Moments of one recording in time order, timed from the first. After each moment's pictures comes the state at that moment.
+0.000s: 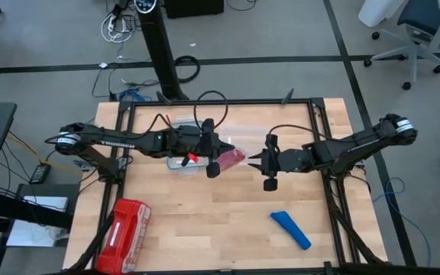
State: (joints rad) left arm -0.01 1.49 1.16 0.04 -0.17 0.04; right arm 0.26 1.17 0.89 -0.28 0.48 -0.13
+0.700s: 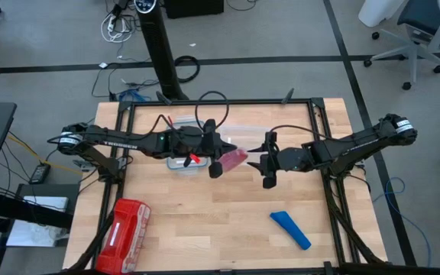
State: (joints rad) left arm -0.01 1.51 1.16 0.09 -0.16 0.01; right arm 0.25 1.18 0.89 -0.25 0.53 -0.28
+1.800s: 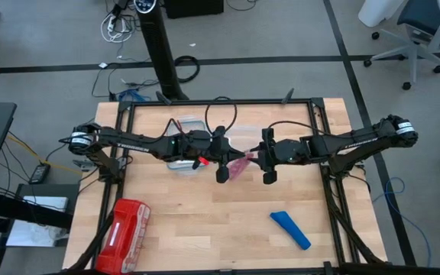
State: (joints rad) left arm -0.01 1.63 1.16 0.24 -0.05 -0.06; right arm 0.15 1.18 0.89 -0.30 0.39 -0.33
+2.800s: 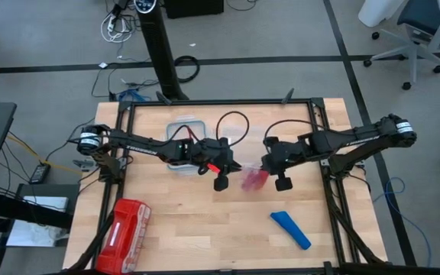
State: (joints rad) left arm -0.02 1.71 1.16 0.08 0.03 -0.06; right arm 0.15 1.21 1.02 -0.73 0.12 -0.12
